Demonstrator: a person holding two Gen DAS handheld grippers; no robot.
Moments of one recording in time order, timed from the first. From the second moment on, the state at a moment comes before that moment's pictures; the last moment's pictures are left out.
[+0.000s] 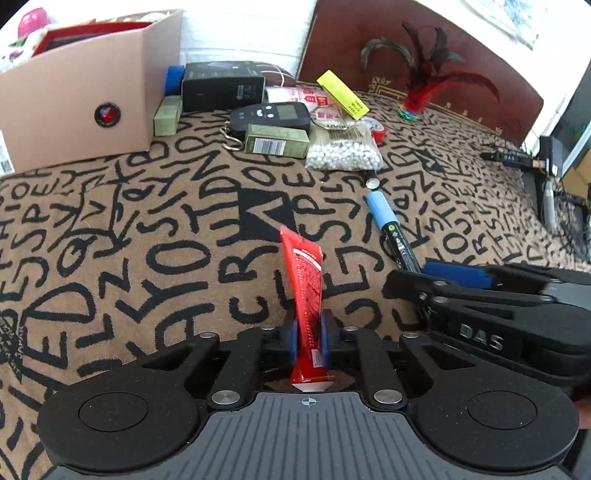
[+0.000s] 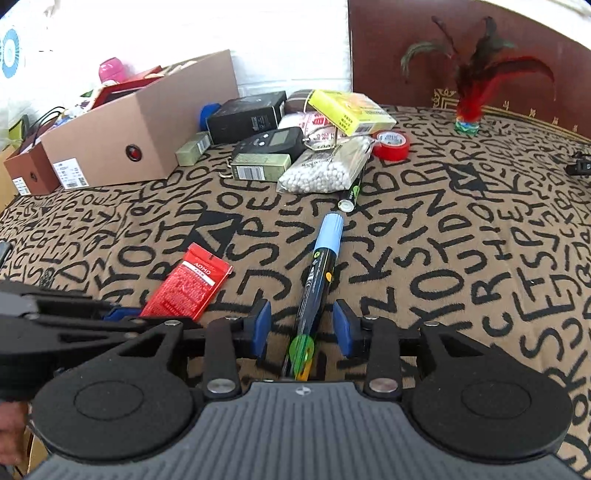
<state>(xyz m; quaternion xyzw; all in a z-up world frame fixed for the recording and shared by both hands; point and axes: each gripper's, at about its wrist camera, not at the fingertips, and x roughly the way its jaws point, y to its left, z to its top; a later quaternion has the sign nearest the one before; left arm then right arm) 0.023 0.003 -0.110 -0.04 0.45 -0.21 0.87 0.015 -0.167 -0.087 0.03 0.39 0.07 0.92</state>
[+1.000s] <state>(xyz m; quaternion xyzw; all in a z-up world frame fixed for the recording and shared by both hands) 0.032 0.008 -0.113 -0.06 0.45 -0.21 0.87 0.015 -0.140 -0.090 -0.02 0.42 0.13 0.90</state>
